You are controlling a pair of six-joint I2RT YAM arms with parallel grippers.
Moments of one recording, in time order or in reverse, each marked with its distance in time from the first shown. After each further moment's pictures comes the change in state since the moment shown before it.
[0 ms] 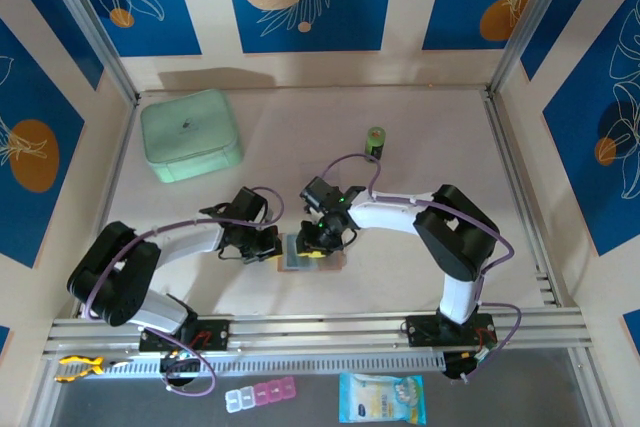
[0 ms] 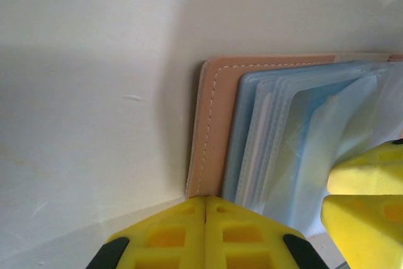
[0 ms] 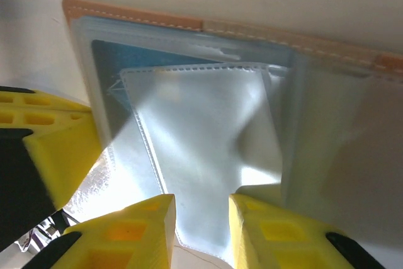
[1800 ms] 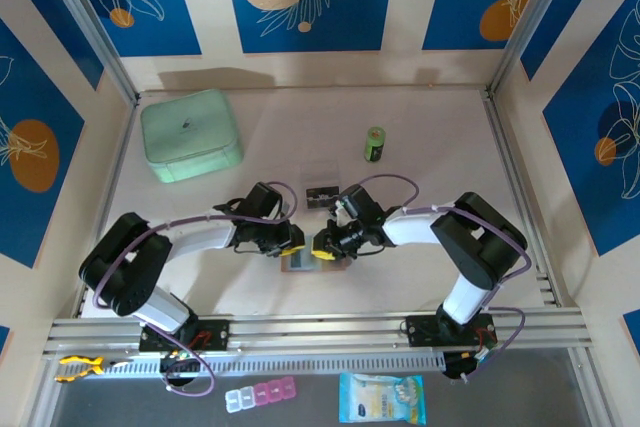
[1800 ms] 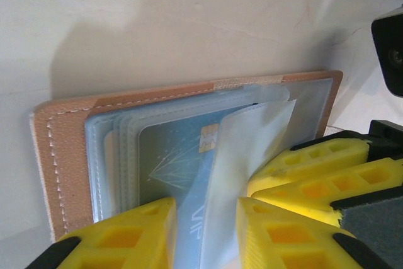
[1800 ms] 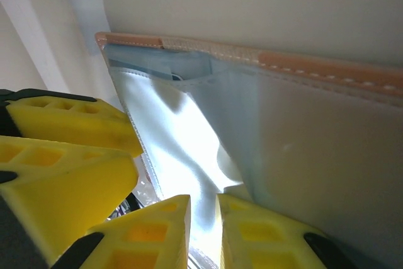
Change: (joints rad) left arm -0.092 0.072 0.069 0.137 0.061 -0.146; right arm -0.147 -0.135 -0.397 0.553 -0.245 0.214
